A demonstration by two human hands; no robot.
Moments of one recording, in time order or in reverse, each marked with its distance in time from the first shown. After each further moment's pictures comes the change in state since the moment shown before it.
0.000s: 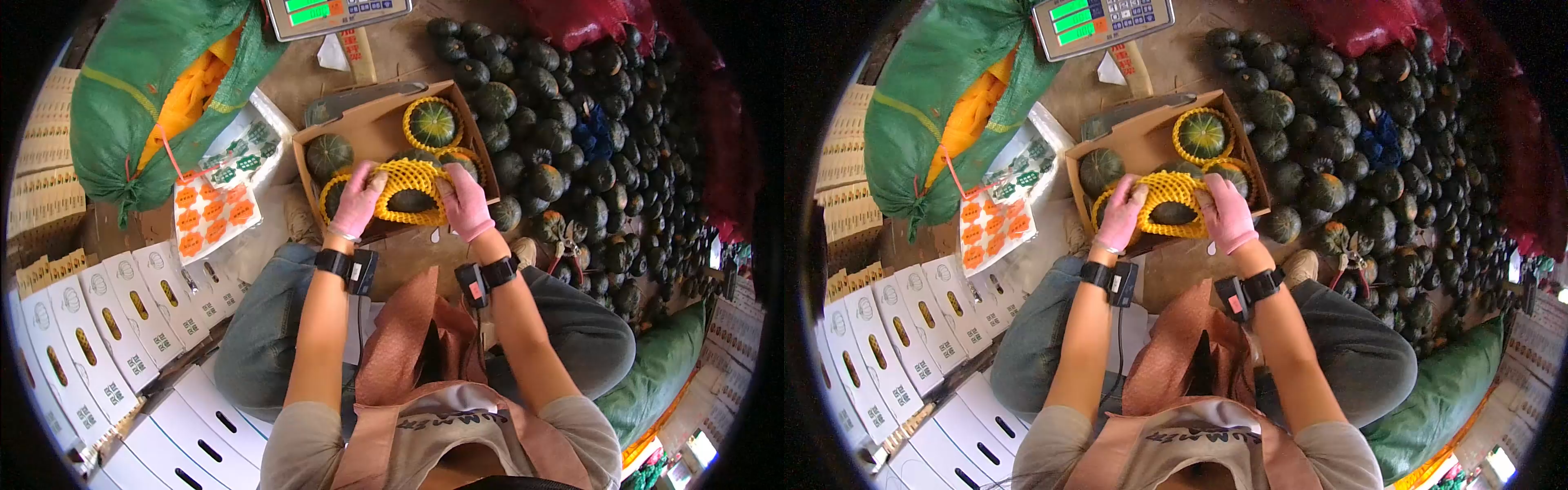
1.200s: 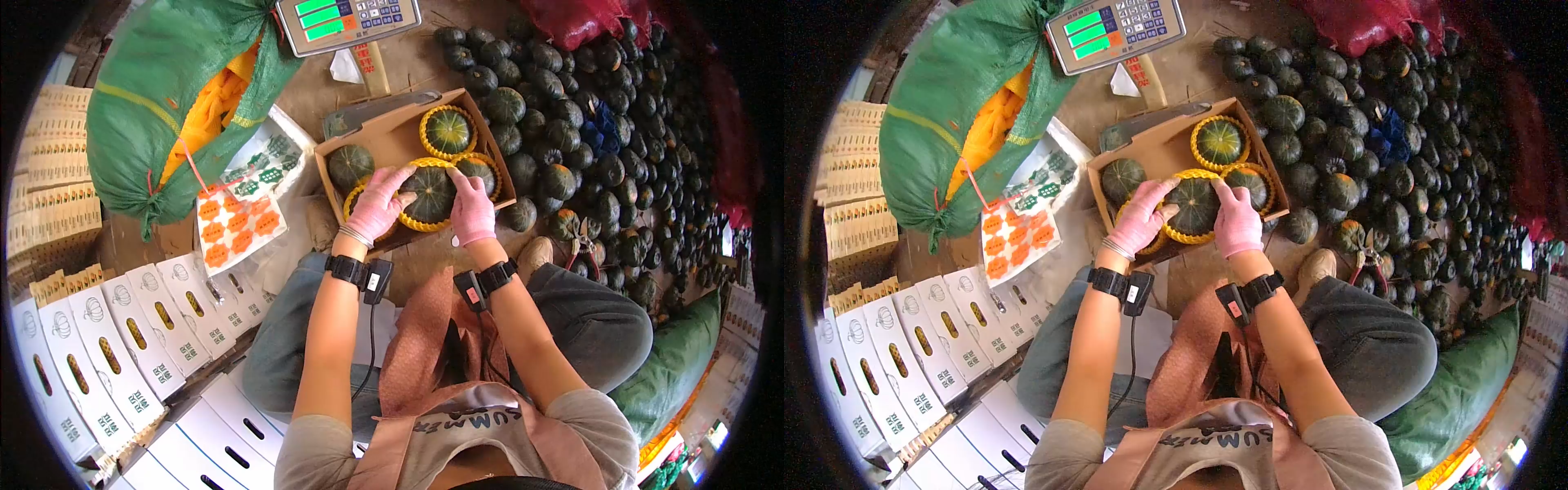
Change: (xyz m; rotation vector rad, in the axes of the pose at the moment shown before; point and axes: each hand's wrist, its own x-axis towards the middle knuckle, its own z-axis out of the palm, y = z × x) left_hand 0.002 0.025 -0.021 0.608 -0.229 0.279; right_hand -0.009 -0.031 0.025 -0.278 0.087 0.251
